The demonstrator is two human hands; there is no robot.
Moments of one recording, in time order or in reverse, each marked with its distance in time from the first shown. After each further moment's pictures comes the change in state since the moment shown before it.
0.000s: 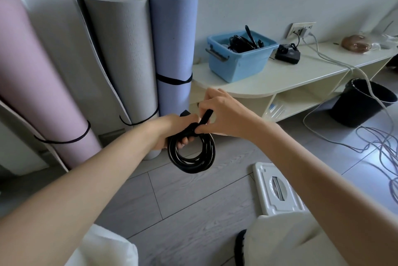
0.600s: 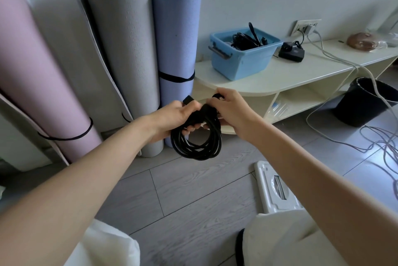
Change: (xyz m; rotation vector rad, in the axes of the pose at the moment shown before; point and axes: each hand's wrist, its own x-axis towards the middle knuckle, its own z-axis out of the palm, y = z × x) left_hand -0.007 0.006 -0.005 0.010 -0.100 0.347; right_hand 0.008 -0.002 0.011 0.892 0.200 0.536
